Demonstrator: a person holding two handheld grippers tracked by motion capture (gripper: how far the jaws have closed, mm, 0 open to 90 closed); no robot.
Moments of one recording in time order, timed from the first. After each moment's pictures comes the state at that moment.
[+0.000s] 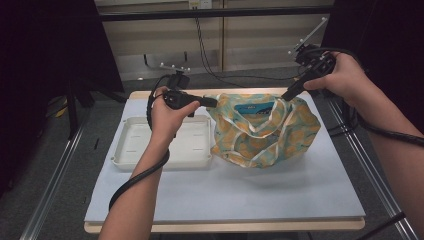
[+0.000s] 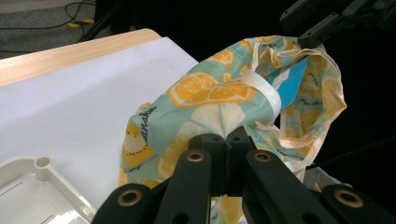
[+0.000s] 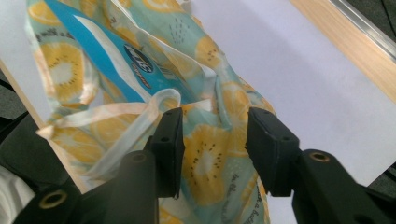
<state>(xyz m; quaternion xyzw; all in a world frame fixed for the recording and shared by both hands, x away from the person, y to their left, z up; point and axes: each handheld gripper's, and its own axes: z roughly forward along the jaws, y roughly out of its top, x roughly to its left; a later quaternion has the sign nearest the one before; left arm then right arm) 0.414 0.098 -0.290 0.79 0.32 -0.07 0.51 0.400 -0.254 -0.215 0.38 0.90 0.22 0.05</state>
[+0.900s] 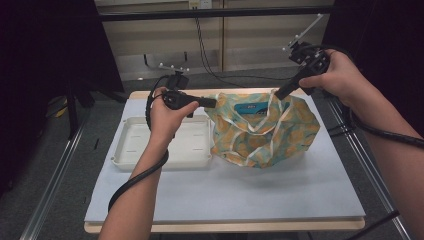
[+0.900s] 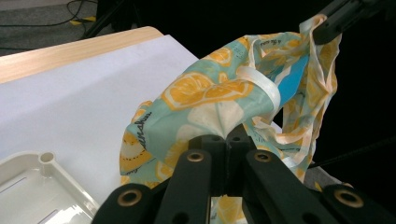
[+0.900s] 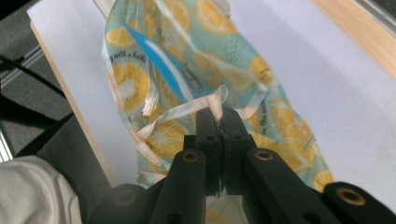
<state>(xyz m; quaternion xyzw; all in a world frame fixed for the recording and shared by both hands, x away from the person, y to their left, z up) 0.415 0.102 -0.291 0.79 0.32 -0.07 0.51 0.395 -0.237 -0.204 0.36 0.90 0.26 0.00</state>
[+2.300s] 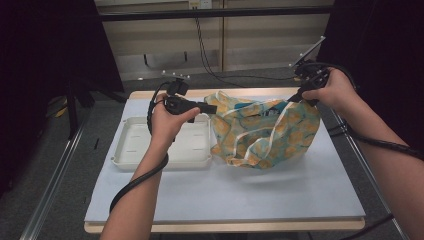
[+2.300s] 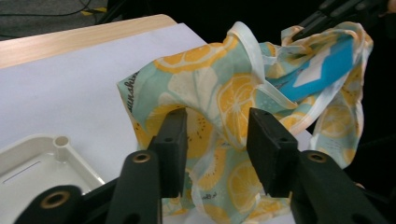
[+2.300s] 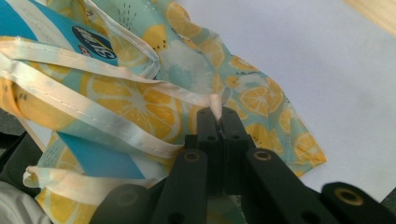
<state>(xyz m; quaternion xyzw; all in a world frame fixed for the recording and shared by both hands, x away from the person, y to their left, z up) 0.420 0.103 -0.315 0.80 0.33 -0.06 0.49 0.410 -0.268 -0.262 0.43 0.88 0.22 0.02</state>
